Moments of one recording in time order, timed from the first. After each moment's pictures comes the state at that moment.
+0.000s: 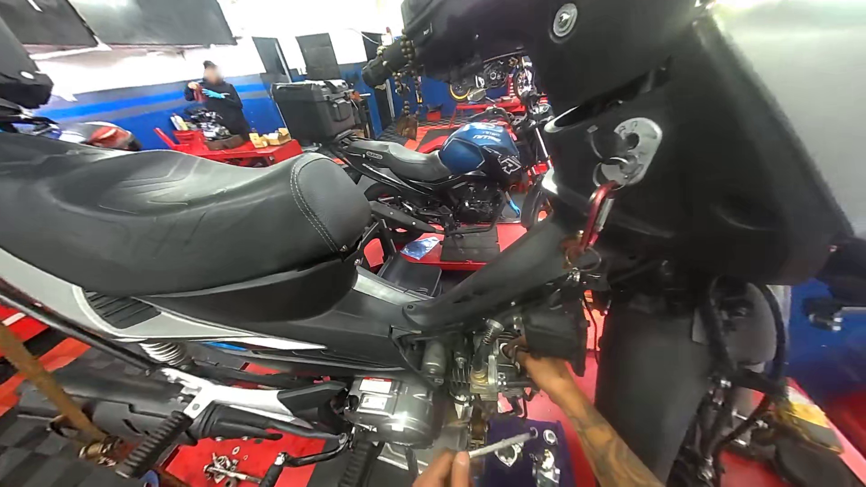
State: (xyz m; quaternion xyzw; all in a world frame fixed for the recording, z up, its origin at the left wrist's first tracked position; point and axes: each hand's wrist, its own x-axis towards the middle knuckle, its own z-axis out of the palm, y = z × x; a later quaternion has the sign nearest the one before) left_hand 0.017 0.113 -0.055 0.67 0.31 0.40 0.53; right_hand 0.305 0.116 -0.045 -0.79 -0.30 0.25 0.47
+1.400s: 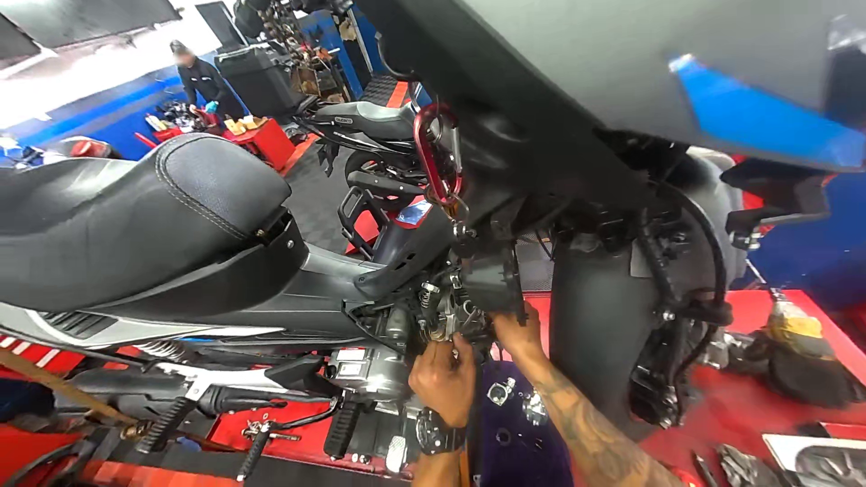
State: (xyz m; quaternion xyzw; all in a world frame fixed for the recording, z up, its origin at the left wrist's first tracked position) left_hand 0.159 0.128 -0.049 0.76 0.40 0.51 -0.01; right_hand 0.296 0.086 -0.056 -0.78 -0.19 0.18 0.57
